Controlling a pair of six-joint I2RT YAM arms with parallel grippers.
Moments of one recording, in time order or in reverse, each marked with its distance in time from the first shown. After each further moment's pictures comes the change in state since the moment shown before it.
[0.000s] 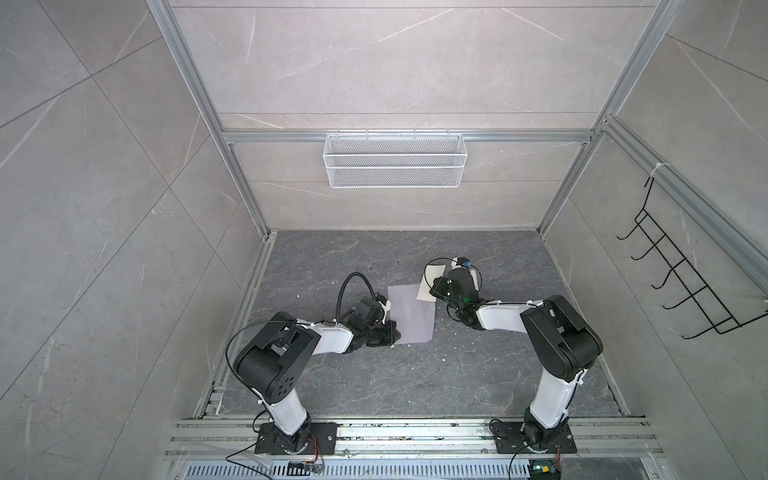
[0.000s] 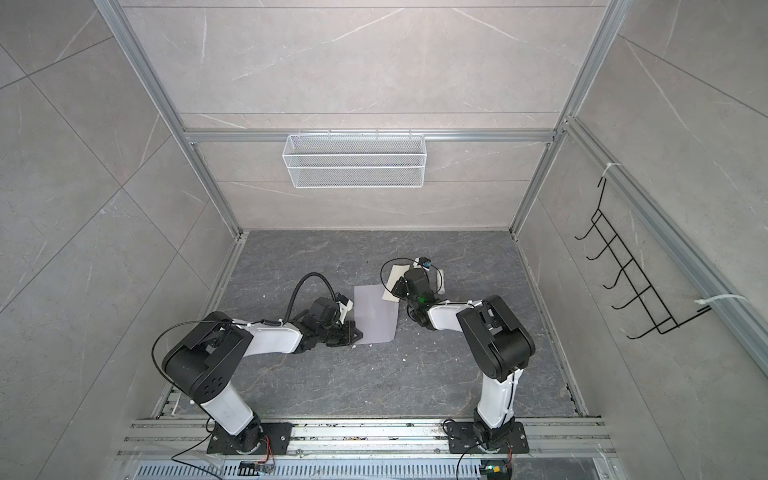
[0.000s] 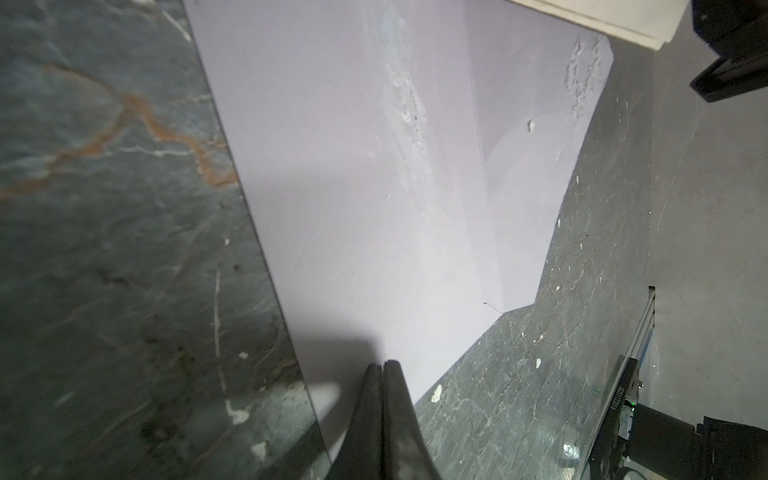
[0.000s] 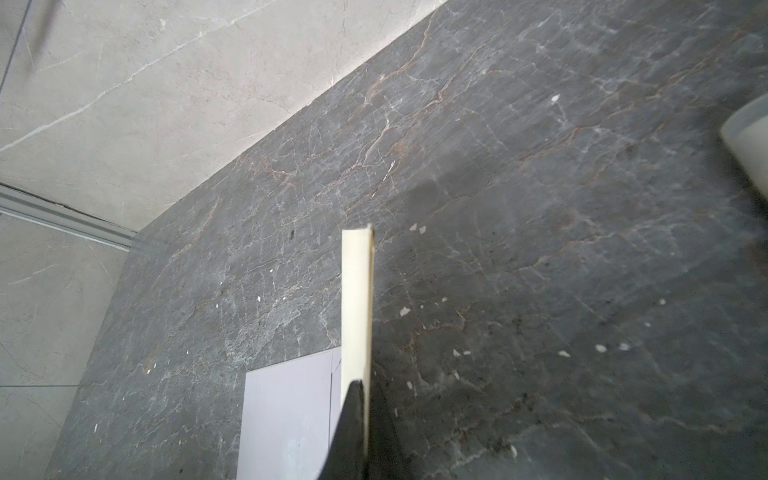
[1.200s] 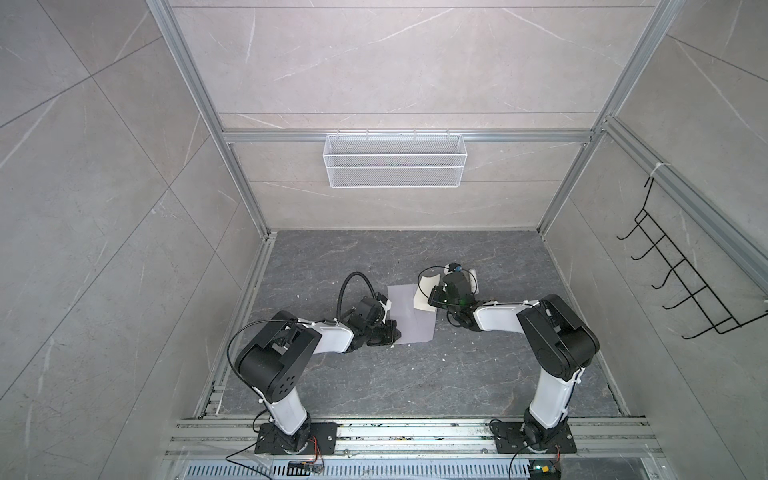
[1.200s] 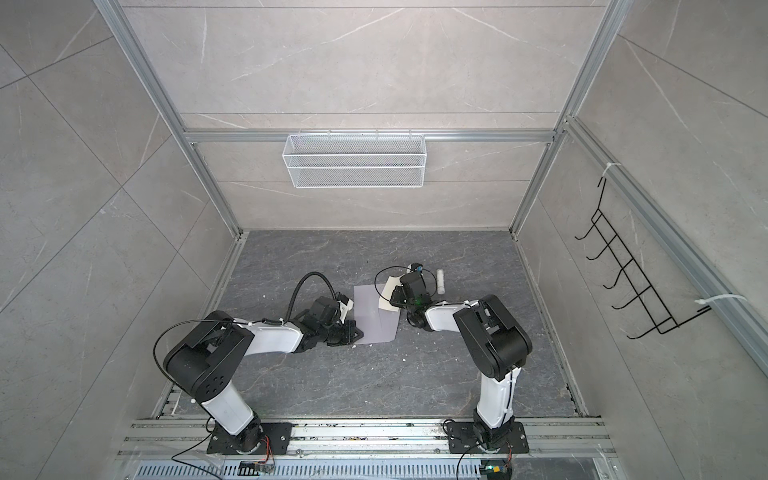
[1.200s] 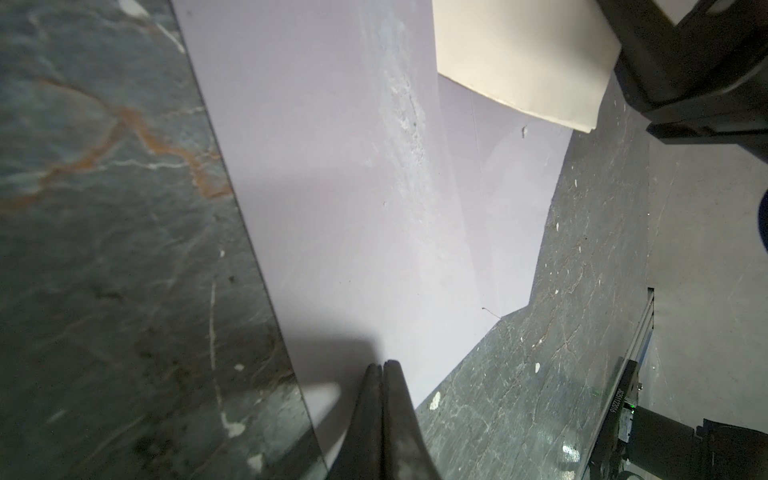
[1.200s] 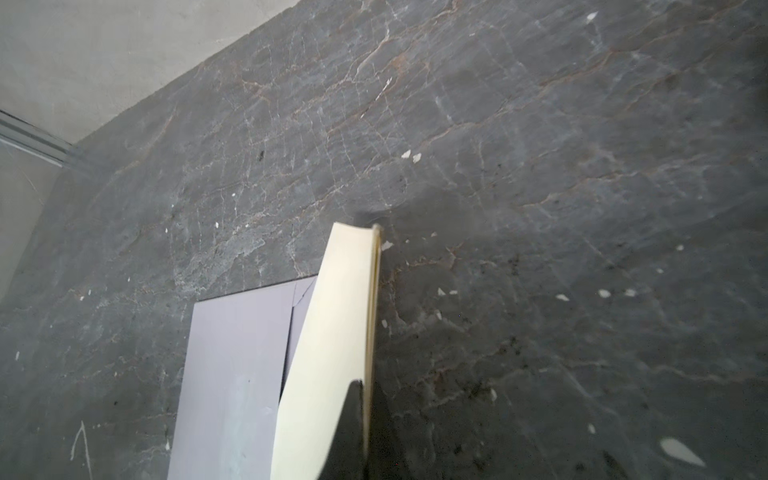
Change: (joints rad) left arm 0.000 0.010 0.006 0.008 0.000 0.000; right arm 0.027 0.012 0.004 -0.124 -0.027 -0.131
